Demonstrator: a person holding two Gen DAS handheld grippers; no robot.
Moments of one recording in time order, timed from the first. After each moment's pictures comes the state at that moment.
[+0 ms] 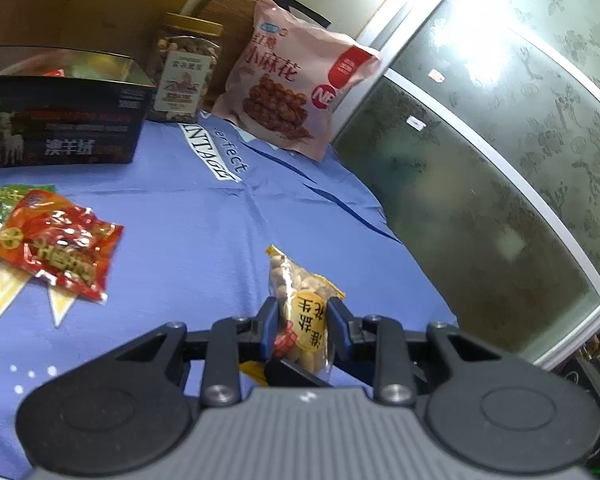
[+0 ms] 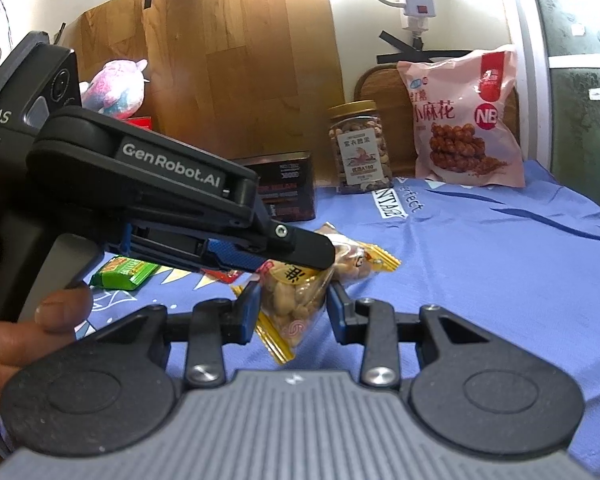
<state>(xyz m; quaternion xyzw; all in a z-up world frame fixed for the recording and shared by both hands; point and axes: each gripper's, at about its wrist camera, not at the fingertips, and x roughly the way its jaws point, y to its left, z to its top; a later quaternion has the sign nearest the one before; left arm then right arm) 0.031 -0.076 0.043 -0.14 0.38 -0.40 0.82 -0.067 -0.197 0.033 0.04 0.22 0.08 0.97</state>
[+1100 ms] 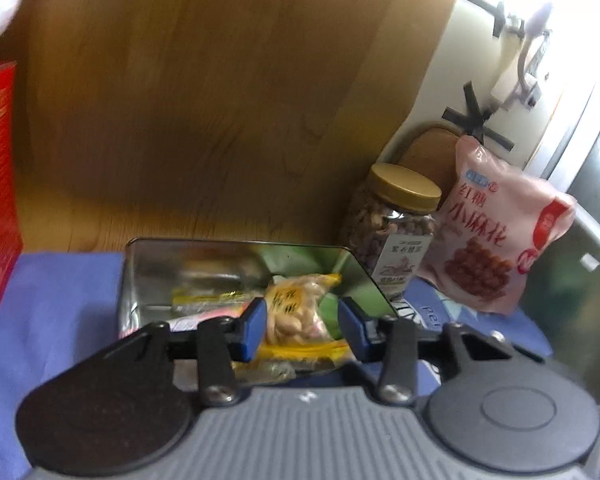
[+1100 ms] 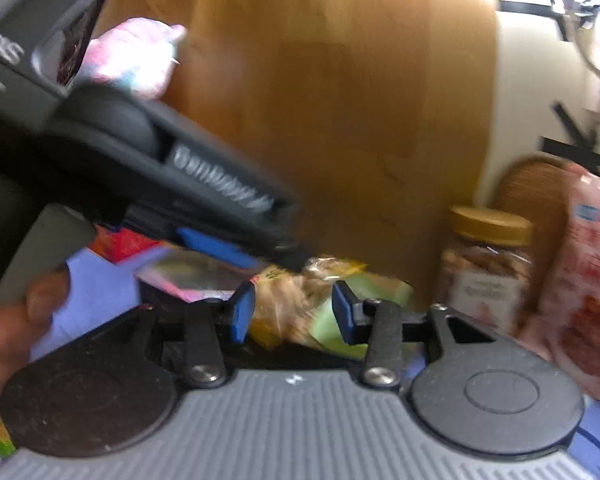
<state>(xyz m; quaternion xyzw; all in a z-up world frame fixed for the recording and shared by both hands) 0.225 0.013 0.097 -0.13 0.33 -0.21 0.91 0.159 -0.143 0.079 -0.06 0.19 0.18 0.96</state>
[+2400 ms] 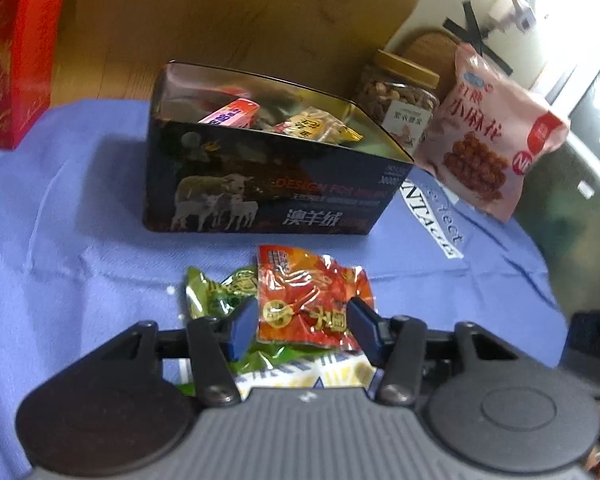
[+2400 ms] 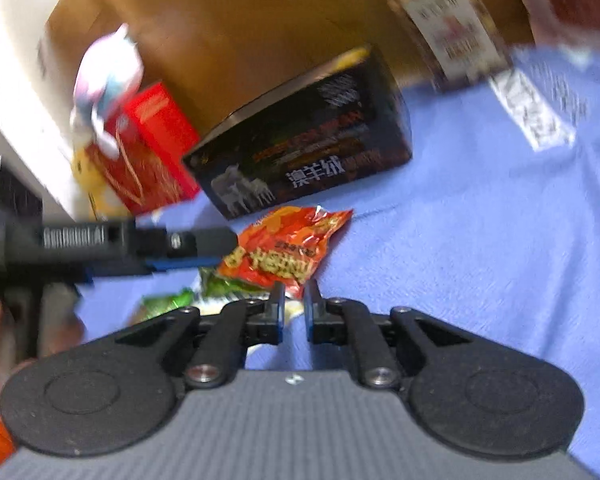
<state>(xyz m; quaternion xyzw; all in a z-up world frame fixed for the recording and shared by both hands) 0.142 0.016 0.025 -0.12 0.42 -0.20 0.88 0.113 -0.217 -0.002 0.25 0.38 0.24 0.86</state>
